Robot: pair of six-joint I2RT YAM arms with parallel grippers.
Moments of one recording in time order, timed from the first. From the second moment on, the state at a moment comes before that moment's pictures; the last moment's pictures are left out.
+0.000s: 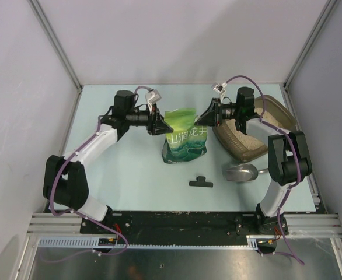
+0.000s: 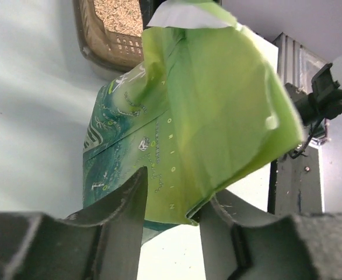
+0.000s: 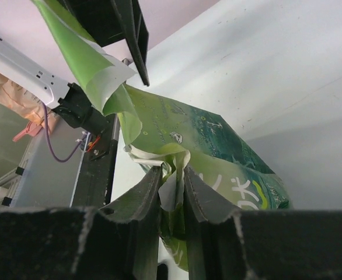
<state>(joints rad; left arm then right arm) -0.33 1.52 1.15 -0.14 1.00 0.06 0.21 1.81 1.16 0.45 -1.35 0.36</state>
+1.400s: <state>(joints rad) -0.22 1.85 1.28 0.07 1.37 -0.55 0.18 1.87 1.14 0.60 -1.41 1.11</state>
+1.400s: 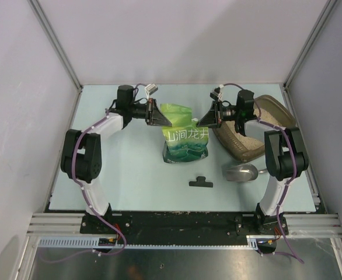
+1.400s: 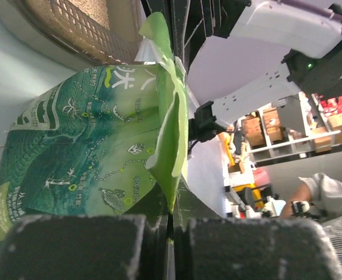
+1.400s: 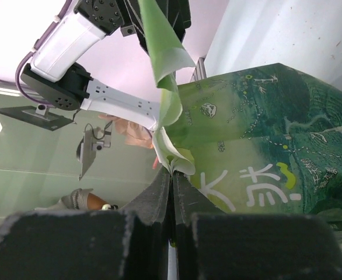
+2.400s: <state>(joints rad) -0.10 1.67 1.31 -0.16 1.10 -0.27 0.19 1.91 1.13 0.69 -1.44 1.43</state>
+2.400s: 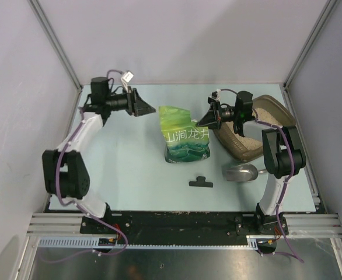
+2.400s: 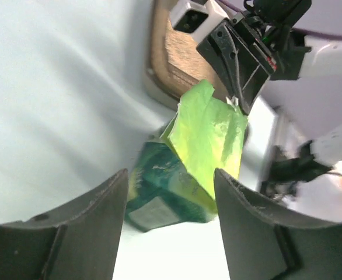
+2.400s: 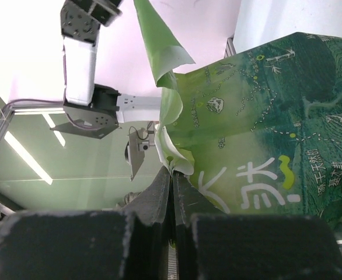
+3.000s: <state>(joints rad) -0.45 1.33 1.19 -0.34 0.84 0.92 0.19 1.91 1.13 0.61 -1.45 1.37</state>
